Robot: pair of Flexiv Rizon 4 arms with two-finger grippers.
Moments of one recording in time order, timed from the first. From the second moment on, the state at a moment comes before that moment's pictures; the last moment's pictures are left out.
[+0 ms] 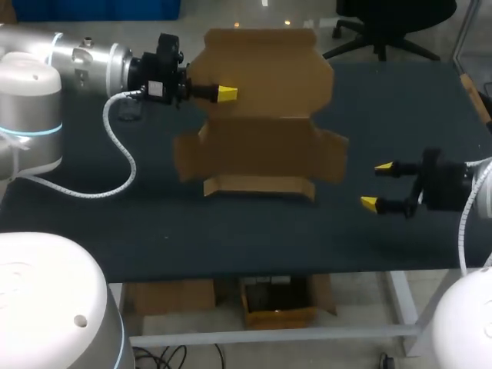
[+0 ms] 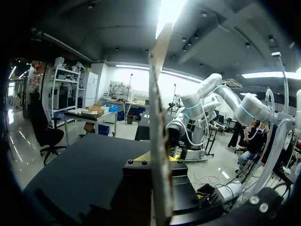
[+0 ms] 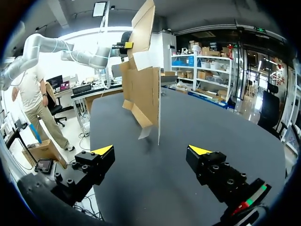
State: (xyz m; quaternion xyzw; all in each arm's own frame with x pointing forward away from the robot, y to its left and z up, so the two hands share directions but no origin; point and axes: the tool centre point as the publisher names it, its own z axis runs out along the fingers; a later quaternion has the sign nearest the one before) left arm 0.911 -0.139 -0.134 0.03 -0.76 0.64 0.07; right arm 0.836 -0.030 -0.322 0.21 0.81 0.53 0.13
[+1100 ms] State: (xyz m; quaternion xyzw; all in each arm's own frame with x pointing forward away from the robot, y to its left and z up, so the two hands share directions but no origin) left arm 0.939 -0.150 -0.159 0.06 -0.75 0.64 0.12; right arm 0.818 -0.019 -0.322 0.19 0.82 0.52 0.16
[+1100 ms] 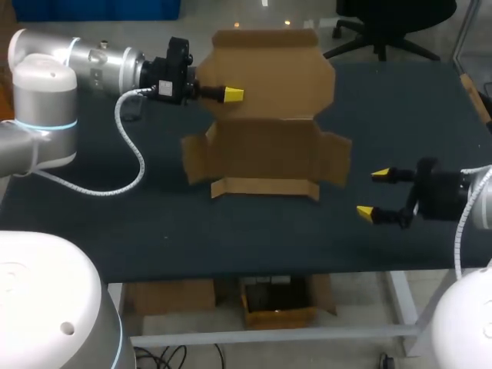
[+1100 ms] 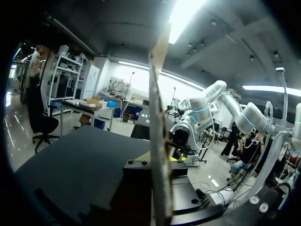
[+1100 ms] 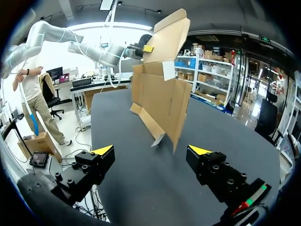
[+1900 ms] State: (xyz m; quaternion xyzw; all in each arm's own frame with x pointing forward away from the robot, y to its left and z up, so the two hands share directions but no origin) left arm 0.959 -0.149 -0.168 0.06 -0.76 0.64 0.11; right arm 0.816 -0.014 -0.328 0.18 0.83 0.51 0.15
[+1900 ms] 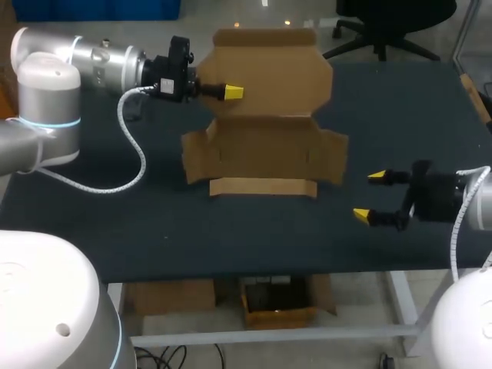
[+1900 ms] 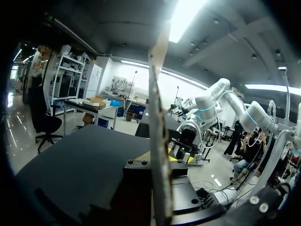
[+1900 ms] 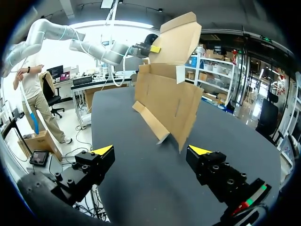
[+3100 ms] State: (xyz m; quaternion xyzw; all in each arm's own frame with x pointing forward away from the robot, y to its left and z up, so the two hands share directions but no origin) left arm 0.954 -0.145 -0.177 0.06 -0.76 0.64 0.08; right arm 0.816 0.005 -0.333 0.17 0.83 0.51 0.15
